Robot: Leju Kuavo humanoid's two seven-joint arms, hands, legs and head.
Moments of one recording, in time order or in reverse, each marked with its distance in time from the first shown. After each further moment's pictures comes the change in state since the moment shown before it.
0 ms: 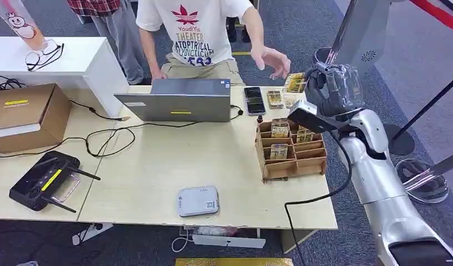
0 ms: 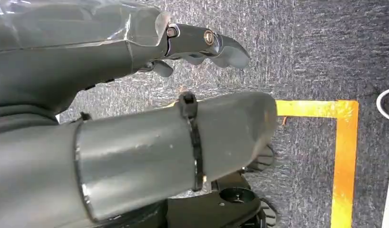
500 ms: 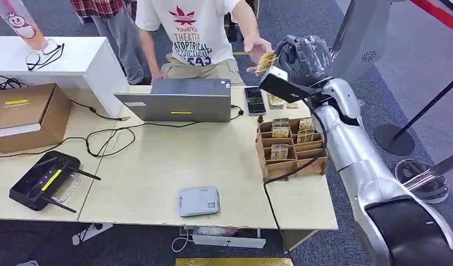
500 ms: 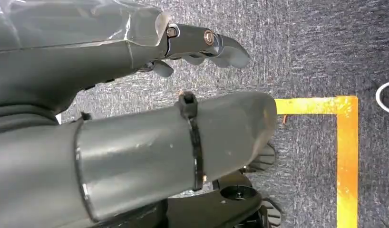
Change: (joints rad) left arm -0.010 0.000 -0.019 0.000 -0.023 -0.005 0.018; right arm -0.257 0.146 0.087 0.313 -0.010 0.016 -0.005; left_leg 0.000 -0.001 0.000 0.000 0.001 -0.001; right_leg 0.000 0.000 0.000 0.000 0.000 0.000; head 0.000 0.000
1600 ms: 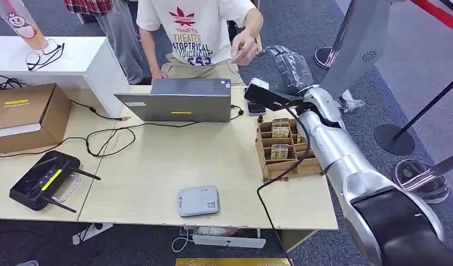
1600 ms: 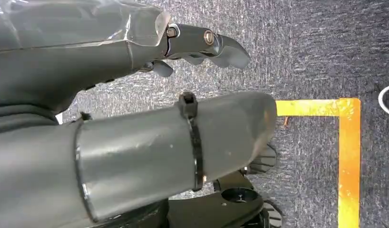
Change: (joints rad) left arm 0.004 0.000 0.000 0.000 0.004 0.009 0.000; right arm -0.041 0.064 0.058 0.222 -0.002 -0.035 -0.019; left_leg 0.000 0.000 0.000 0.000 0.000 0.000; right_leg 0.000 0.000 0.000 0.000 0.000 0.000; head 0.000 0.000
